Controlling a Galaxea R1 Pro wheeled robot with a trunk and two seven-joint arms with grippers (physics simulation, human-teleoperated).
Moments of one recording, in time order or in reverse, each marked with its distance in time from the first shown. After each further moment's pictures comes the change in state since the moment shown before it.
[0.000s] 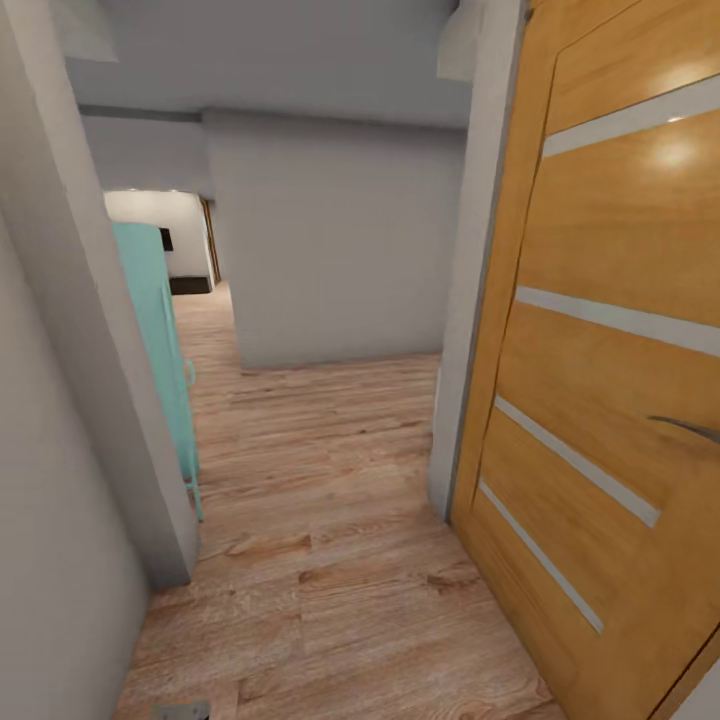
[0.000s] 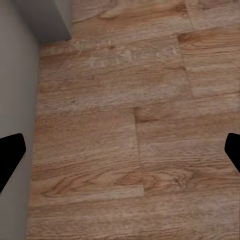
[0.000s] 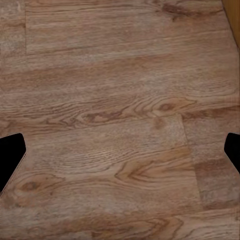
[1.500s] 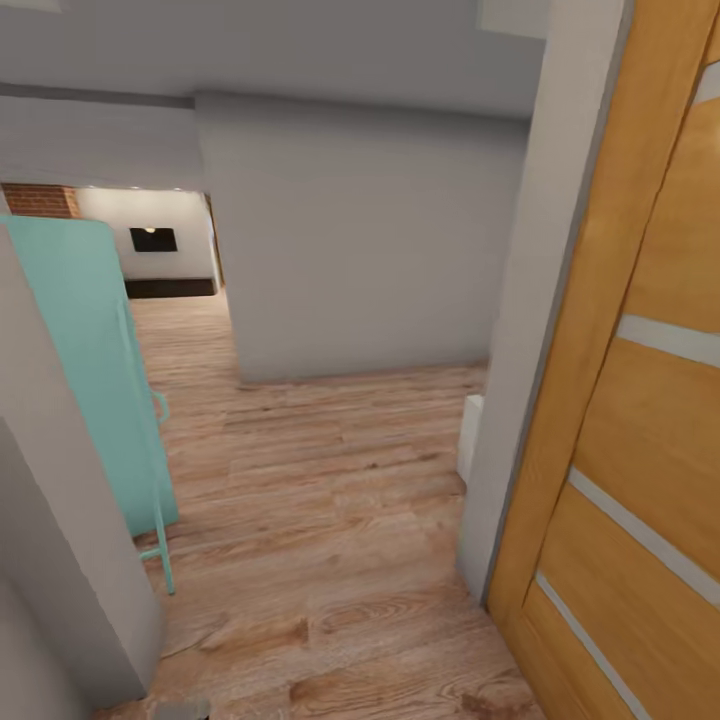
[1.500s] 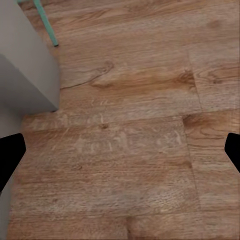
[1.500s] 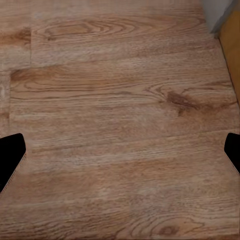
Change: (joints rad) left arm 0.000 0.000 0.000 -0.001 0.000 0.000 0.000; right arm 0.000 -0.001 0.000 0.000 -0.001 0.000 0.000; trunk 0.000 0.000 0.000
